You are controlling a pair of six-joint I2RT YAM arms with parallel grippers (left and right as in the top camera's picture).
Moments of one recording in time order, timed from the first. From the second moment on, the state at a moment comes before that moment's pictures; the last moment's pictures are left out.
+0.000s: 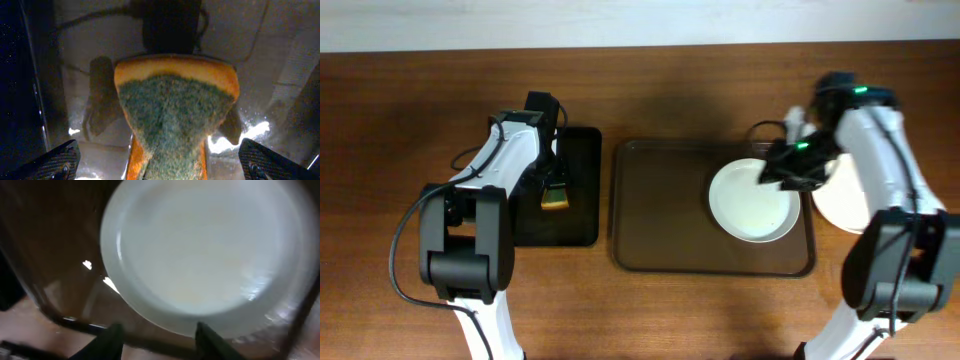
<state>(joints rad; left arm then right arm) -0.12 2.09 1.51 -0.96 -0.04 -0.24 -0.04 1.92 1.56 -1.26 -0.33 0.07</state>
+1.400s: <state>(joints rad) -0.12 2.09 1.51 -0.96 -0.04 -0.24 -0.14 1.90 1.25 -0.96 -0.14 0.23</state>
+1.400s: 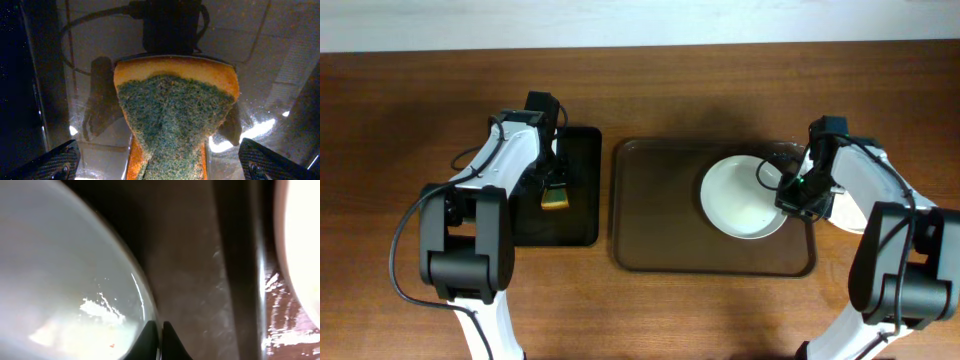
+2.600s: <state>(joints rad) -0.12 2.09 1.51 -0.96 -0.04 -0.24 -0.17 1.85 1.50 -1.11 -0.31 0.07</state>
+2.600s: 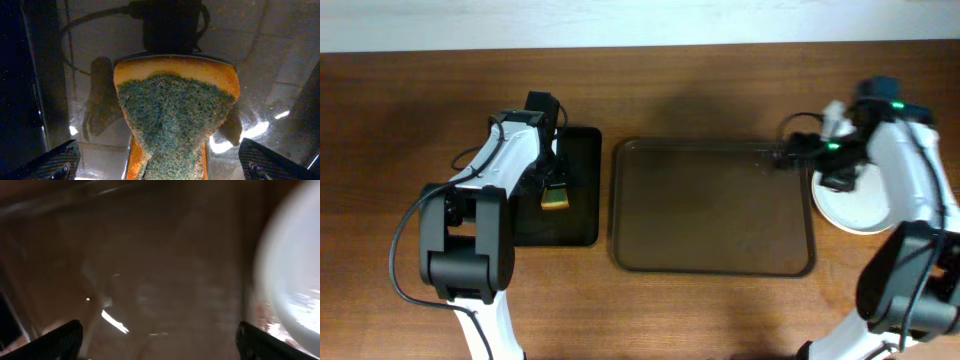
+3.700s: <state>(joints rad) -0.12 2.09 1.51 -0.96 -0.04 -0.24 0.11 0.08 1.00 -0.46 -0.07 -0.06</state>
